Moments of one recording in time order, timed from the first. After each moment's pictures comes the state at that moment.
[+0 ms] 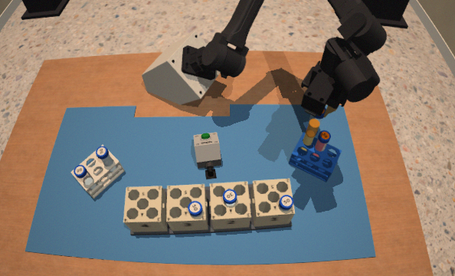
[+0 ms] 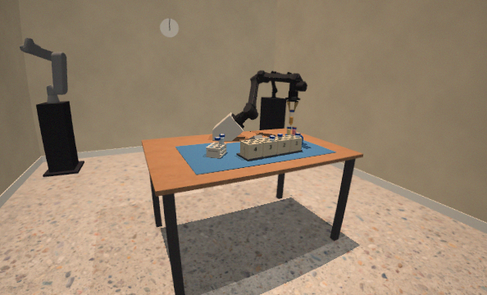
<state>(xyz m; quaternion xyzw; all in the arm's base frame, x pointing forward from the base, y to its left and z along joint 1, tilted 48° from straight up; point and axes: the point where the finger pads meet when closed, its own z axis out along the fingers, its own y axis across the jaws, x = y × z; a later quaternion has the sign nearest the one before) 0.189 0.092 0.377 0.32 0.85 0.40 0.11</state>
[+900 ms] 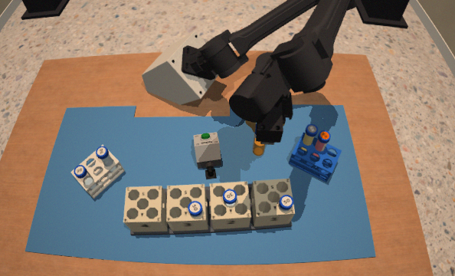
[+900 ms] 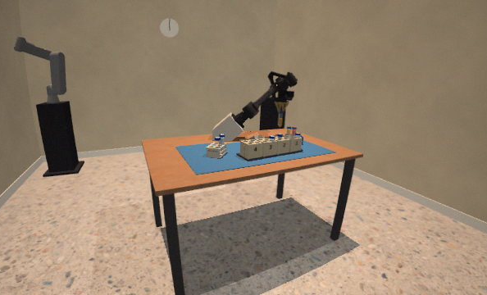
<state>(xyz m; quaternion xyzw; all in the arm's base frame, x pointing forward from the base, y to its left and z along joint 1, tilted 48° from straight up) 0.241 -0.030 0.306 0.09 0.91 0.35 0.21</state>
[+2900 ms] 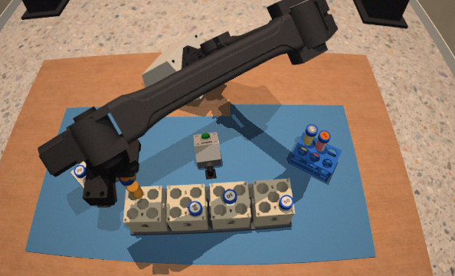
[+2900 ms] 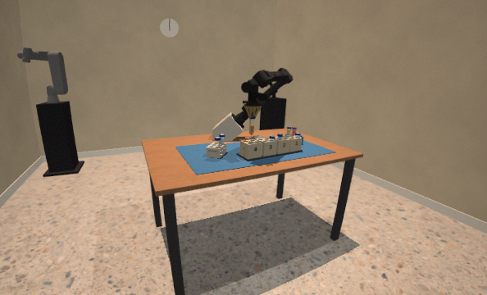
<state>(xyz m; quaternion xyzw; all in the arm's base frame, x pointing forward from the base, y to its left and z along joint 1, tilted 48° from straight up) 0.357 -0.272 0.147 0.03 0.91 0.34 0.22</state>
